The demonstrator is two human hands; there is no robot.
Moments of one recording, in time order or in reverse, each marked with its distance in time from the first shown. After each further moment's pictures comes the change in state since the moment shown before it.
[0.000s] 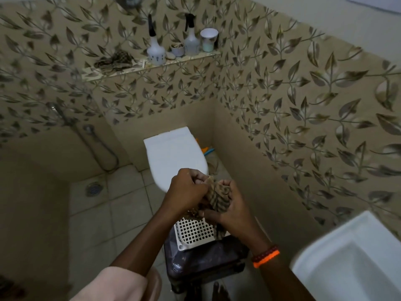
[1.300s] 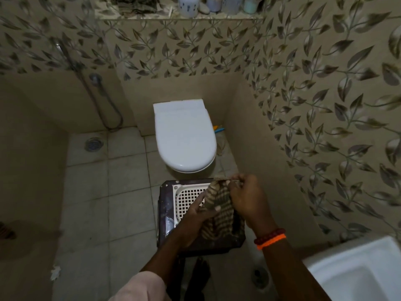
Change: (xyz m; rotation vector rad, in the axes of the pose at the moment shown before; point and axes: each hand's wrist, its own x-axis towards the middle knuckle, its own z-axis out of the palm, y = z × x) left_hand -0.002 -0.168 0.094 -1.035 -0.259 -0.341; right_hand 0.051 0.018 0.009 -0.661 0.228 0.094
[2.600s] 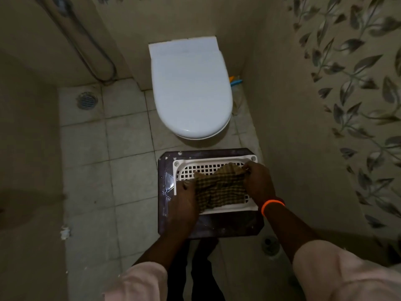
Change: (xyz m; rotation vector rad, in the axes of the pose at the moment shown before) left_hand 0.086 -0.070 -0.090 1.458 0.494 -0.031; right_hand 0.110 0.203 0.134 -0.352 -0.273 0.097
